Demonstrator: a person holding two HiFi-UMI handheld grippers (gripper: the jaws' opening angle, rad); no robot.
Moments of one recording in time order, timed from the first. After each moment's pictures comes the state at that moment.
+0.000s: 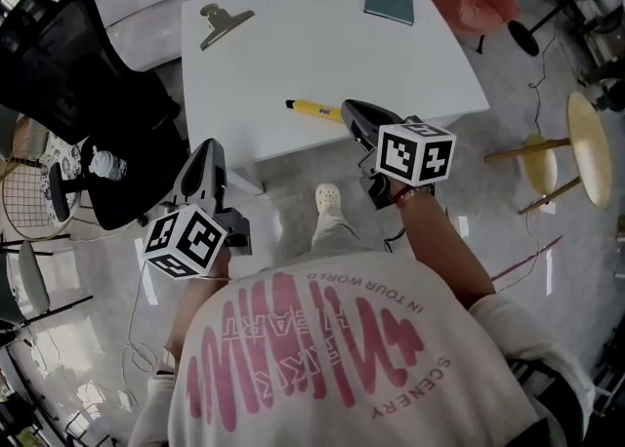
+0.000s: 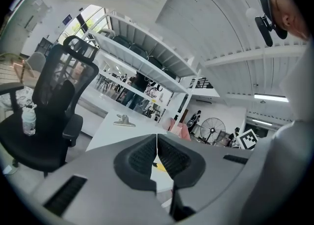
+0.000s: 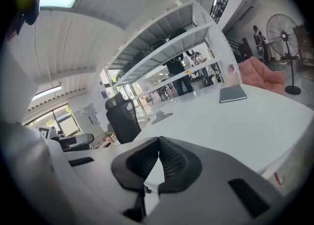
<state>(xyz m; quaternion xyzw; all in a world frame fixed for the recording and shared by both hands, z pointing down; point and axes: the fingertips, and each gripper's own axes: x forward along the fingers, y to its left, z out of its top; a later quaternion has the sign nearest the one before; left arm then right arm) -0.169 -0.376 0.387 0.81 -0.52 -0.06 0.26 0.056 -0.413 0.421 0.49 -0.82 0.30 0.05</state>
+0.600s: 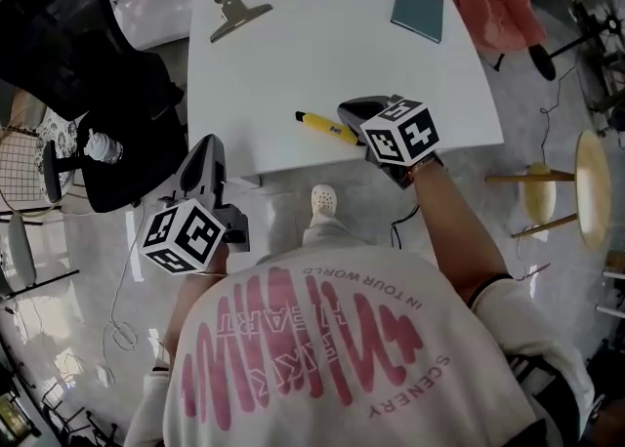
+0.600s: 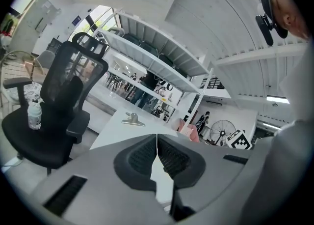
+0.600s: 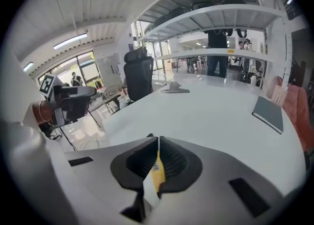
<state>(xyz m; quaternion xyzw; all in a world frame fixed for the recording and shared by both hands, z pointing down) -0.174 -0.429 0.412 0.77 -0.57 -0.06 0.28 0.037 -0.488 0.487 0.32 -0.87 0.21 0.32</state>
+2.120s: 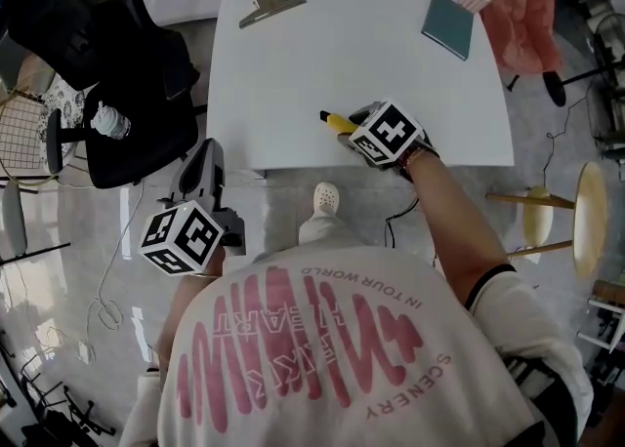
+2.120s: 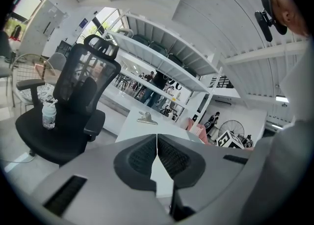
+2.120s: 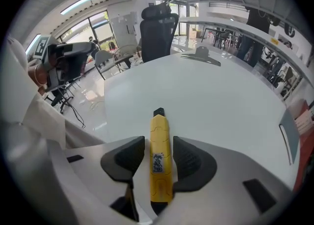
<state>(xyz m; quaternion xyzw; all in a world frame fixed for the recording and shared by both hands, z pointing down) -0.225 -0.416 0.433 0.74 -0.60 -0.05 0.30 0.004 -0.479 0.561 0.20 -0.81 0.17 0.52</state>
